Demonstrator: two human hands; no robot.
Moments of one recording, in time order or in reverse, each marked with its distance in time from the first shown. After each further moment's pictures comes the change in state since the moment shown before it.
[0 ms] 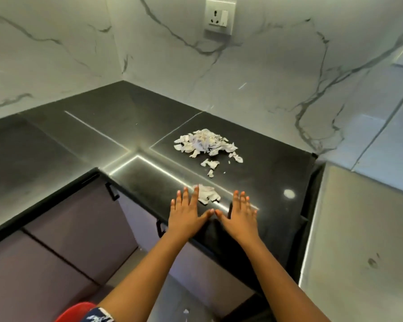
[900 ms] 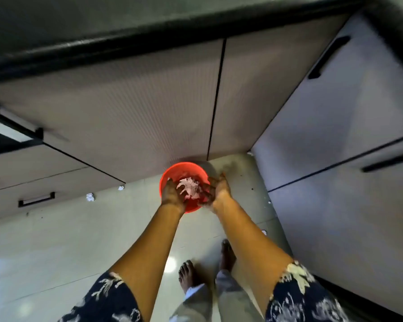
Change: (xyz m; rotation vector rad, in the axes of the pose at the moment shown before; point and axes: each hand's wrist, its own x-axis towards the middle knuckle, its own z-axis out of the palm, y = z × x) left_hand -0.220 -0.477 0.186 -1.870 0.684 -1.412; right_hand -0.161 -0.276 0.414 1.105 -1.031 0.854
